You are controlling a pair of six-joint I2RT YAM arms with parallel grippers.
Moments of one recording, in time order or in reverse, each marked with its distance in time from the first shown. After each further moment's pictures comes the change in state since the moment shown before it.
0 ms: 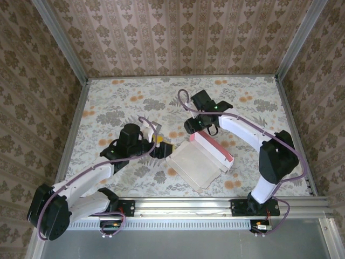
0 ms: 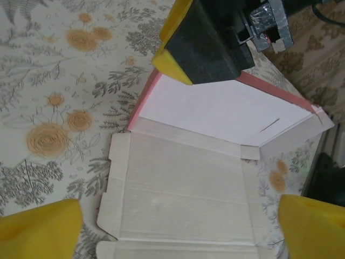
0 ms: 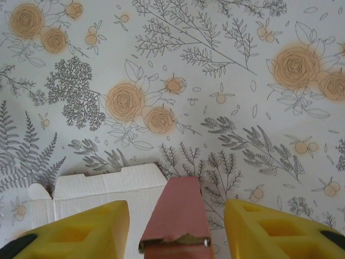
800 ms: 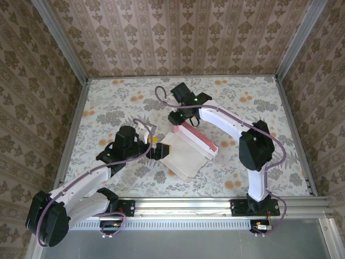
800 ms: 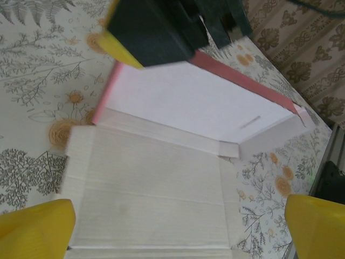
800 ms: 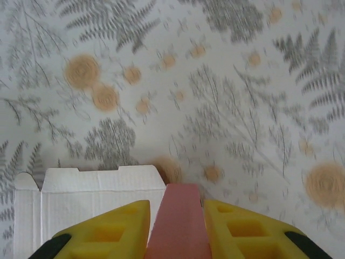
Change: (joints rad) left arm 0.040 -0.066 -0.051 -0.011 -0.006 -0.019; right arm 0.097 0.264 0.366 -0.028 -0.007 -0.158
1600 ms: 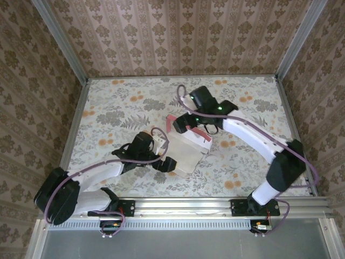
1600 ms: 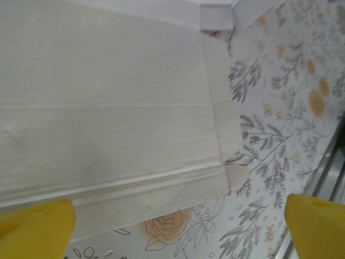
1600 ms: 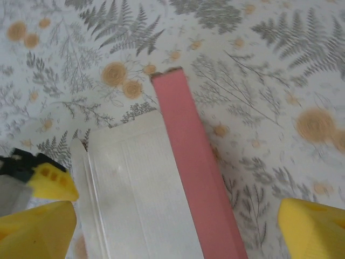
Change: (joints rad) left arm -0.151 0.261 0.005 -0.089 -0.019 0.032; right arm -0.040 -0.445 -0.377 0.055 -0.044 0.219
